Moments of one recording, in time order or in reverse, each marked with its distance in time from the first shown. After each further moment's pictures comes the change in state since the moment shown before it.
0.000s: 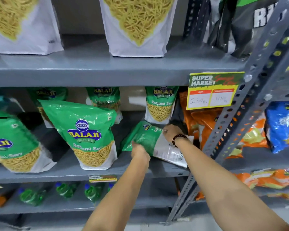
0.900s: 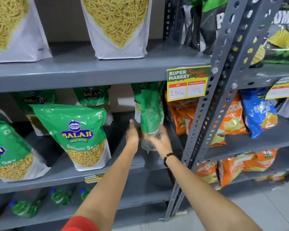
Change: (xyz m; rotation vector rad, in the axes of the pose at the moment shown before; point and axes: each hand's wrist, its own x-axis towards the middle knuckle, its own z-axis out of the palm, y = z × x) left_hand -0.047 0.024 0.006 0.462 -0.302 0.337; right_hand -0.091 -0.009 0.032 1.024 0.224 0.007
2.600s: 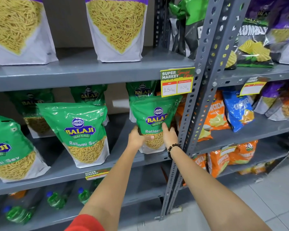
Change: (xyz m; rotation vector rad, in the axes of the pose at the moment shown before) left_hand -0.034 -0.016 -0.018 0.574 -0.267 0.336; right_hand -0.039 -0.039 -0.031 -0.134 0.265 0.203
